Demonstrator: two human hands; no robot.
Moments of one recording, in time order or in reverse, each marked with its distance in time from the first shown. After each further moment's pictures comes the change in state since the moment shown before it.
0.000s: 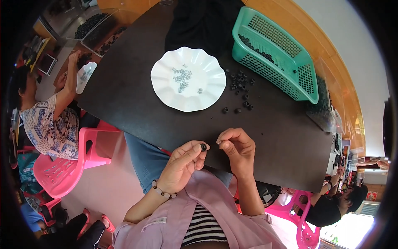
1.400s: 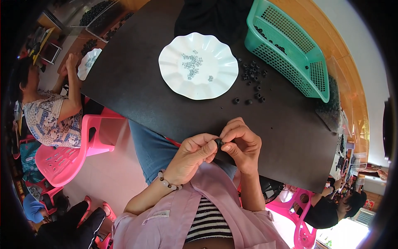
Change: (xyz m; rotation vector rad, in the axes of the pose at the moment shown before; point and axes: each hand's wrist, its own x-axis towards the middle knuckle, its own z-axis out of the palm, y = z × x) left_hand 0.010 0.002 -0.005 0.048 -0.115 0.000; right_hand 0.017 0.001 0.004 -0.138 -0.098 -0.156
